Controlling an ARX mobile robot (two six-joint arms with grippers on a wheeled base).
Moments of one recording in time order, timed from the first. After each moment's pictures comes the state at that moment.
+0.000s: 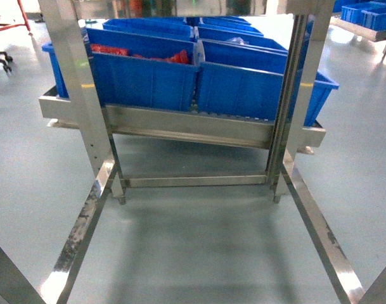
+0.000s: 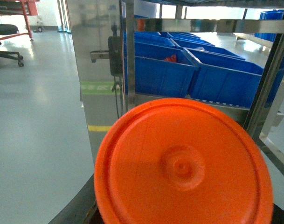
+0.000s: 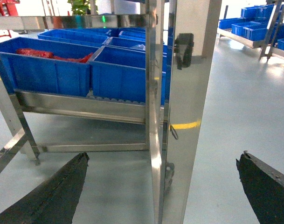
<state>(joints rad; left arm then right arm) 0.00 0.01 0.01 -0.01 0.00 -0.01 0.00 0.00 0.01 0.00 0.00 0.00</state>
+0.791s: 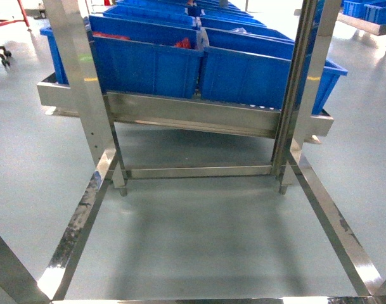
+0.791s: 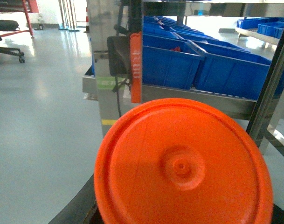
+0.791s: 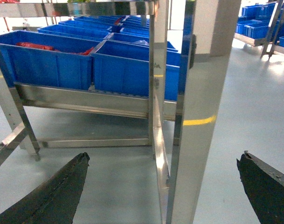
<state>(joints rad) 0.00 0.01 0.01 -0.01 0.00 -0.01 0.00 0.00 0.01 0.00 0.00 0.00</state>
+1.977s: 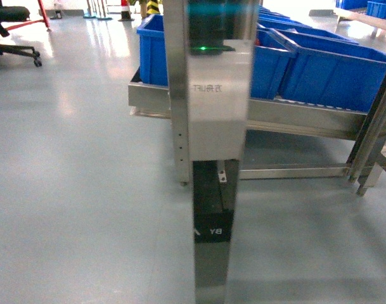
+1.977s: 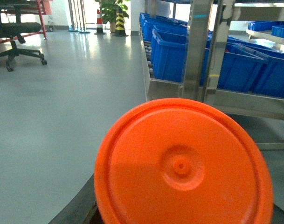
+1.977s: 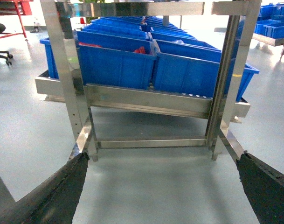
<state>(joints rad) 0.00 0.01 0.01 -0.01 0.00 -0.01 0.00 0.00 0.01 -0.01 0.00 0.00</state>
